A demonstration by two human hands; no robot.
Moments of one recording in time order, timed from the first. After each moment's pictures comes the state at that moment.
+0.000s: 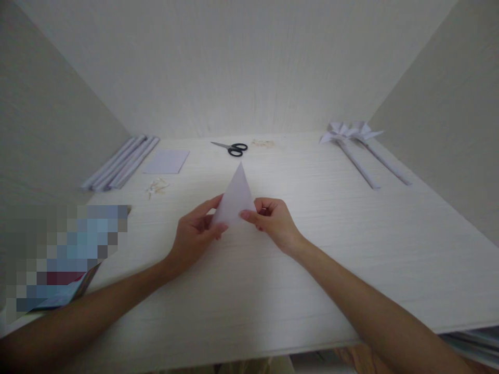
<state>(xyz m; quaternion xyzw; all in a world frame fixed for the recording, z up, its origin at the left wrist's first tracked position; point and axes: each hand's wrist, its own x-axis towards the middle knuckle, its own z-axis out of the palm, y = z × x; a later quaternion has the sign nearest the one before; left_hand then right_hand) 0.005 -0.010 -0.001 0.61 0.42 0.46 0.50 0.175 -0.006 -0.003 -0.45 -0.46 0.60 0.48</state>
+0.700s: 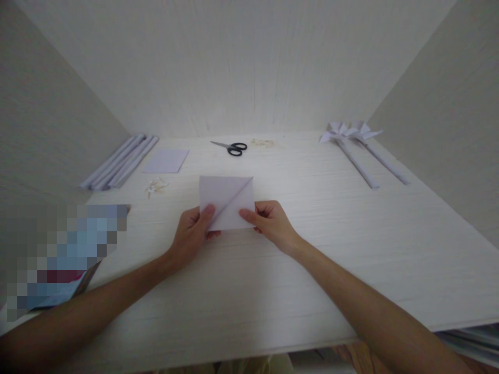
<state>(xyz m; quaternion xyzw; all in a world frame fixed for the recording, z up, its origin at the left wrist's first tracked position) 0.004 -0.005 -0.002 0.57 0.49 0.41 0.51 0.175 -0.007 -0.004 -0.45 -0.49 0.61 0.43</state>
